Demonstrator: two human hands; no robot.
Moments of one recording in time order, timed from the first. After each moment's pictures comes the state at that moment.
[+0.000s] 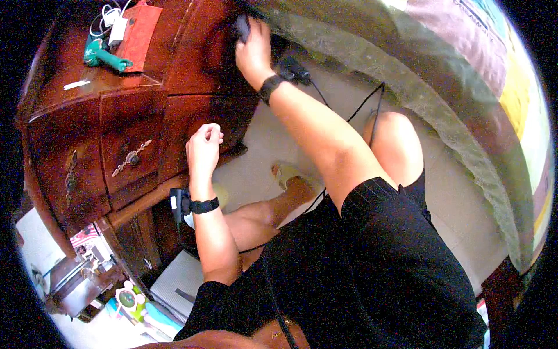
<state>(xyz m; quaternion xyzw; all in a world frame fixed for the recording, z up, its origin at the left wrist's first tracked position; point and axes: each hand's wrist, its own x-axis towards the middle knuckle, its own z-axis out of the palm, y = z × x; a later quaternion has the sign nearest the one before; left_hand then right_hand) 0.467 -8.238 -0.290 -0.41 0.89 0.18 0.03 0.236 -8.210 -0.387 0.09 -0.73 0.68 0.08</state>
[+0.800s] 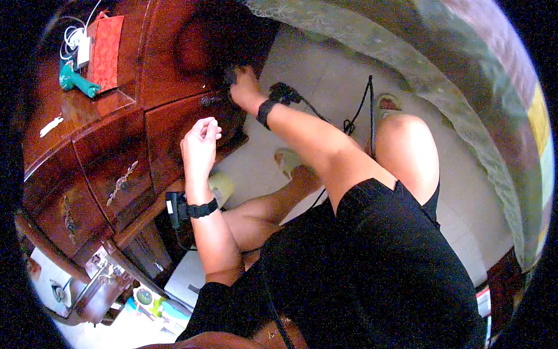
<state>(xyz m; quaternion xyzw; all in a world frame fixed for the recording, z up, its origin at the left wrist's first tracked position) 0.444 -8.242 -0.312 -0.43 0.87 0.24 0.06 0.317 -8.209 -0.480 0.16 -0.78 0.53 -0.30</state>
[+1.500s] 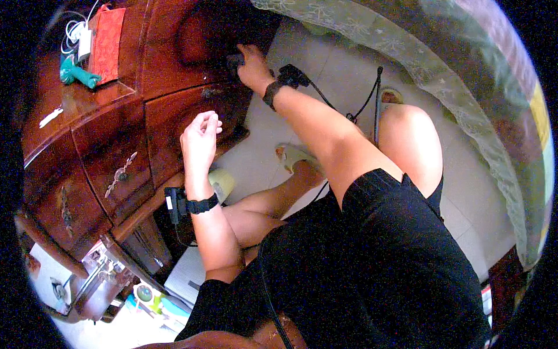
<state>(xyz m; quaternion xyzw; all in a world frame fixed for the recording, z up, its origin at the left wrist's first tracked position) 0.446 -8.235 -0.303 -0.43 0.87 0.24 0.07 0.294 -8.210 -0.508 0.16 -0.74 0.61 -0.23</state>
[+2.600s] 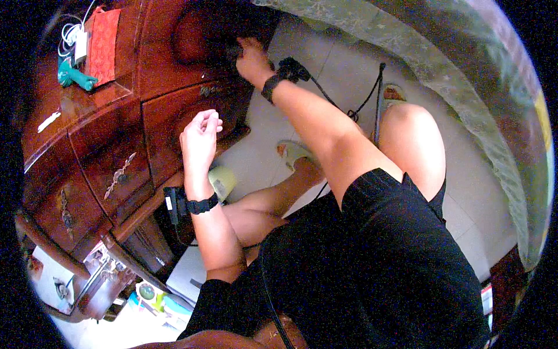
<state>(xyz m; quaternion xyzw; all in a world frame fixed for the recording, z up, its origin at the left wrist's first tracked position) 0.444 -8.232 -0.304 -0.43 0.87 0.25 0.08 0.288 -8.217 -0.515 0.14 -0.75 0.61 -0.19</state>
